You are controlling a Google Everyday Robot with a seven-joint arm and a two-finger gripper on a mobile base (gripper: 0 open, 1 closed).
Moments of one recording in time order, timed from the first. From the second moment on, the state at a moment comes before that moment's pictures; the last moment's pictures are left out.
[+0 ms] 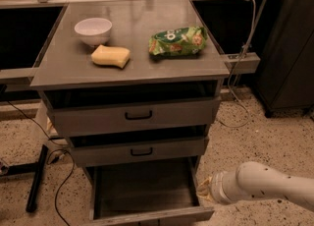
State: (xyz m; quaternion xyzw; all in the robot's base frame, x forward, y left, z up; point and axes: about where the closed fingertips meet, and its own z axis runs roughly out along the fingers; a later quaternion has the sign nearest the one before) arm 0.432 -0.173 0.461 -0.60 0.76 0.10 0.24
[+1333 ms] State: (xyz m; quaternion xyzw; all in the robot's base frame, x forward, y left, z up) arm 0.424 -0.179 0.350 -0.55 0.77 0.12 0.29
